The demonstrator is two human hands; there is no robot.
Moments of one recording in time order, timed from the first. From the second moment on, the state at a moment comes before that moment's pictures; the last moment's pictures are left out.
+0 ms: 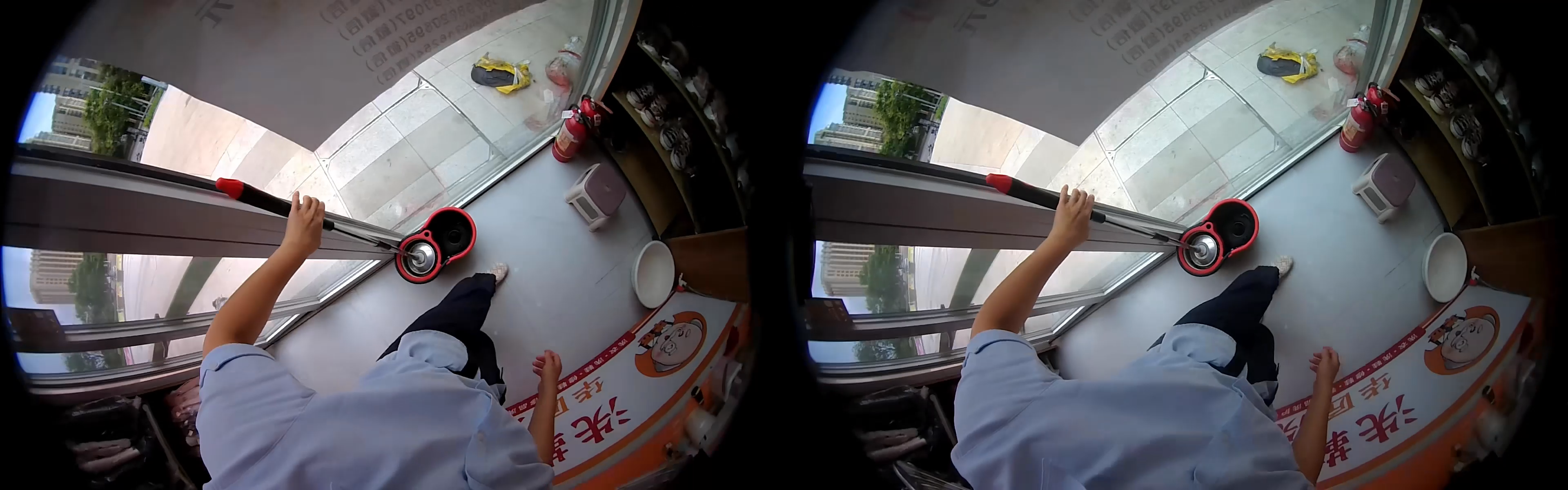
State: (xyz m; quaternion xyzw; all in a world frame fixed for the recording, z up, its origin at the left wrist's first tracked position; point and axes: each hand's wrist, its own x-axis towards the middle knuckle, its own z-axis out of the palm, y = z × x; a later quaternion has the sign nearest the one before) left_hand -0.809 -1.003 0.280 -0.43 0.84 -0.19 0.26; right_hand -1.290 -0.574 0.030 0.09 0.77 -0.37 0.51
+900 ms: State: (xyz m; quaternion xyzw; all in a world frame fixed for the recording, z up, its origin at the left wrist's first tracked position) left_hand -1.455 -0.999 0.098 -0.32 0.85 0.21 0.37; right_hand -1.706 -0.516 -0.014 0.07 0.88 -0.30 0.35
